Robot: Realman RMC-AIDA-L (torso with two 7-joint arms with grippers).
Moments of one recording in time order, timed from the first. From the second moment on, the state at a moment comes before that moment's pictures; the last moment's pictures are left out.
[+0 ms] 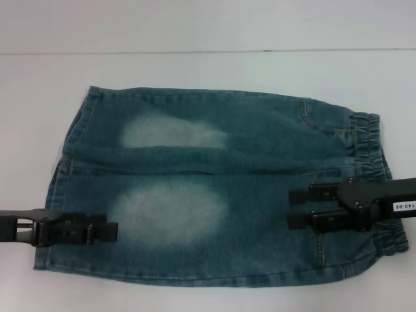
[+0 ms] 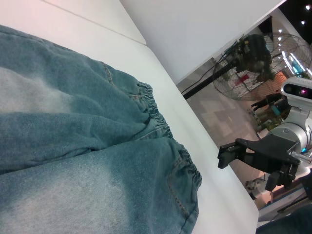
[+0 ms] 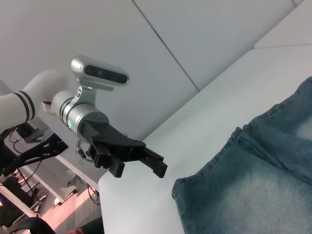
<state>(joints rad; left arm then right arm) -0.46 -2.00 0.51 0.75 2.25 1.96 -1.96 0.55 2.02 -0.67 -0.58 -2.11 -1.82 1.68</state>
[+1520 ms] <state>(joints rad) -0.47 -1.98 0.42 0.87 2.65 1.80 -2.12 0.56 2.02 -0.67 -0.58 -2.11 -1.81 1.68</state>
